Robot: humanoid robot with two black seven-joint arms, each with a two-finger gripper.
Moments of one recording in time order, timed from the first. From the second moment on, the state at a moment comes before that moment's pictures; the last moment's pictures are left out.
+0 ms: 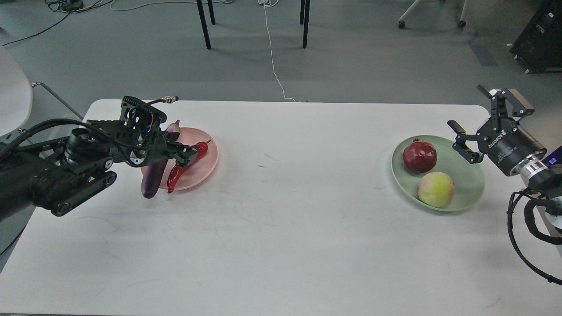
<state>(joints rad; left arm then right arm) -0.95 0.51 -0.25 -0.93 1.82 -0.28 -0.16 0.63 -0.73 0.40 0.89 0.02 0.49 0.49</state>
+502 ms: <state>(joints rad) -0.79 0.45 -0.62 -1.20 1.03 -0.13 -0.20 0.66 -0.73 0.41 0.88 0.02 0.49 0.49</state>
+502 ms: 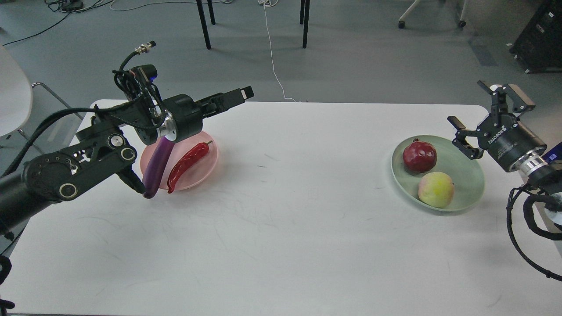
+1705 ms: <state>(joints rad) -0.47 0.15 -1.14 -1.13 0.68 -0.16 -0.22 0.70 -0.59 0.45 0.95 0.04 0.31 0.49</state>
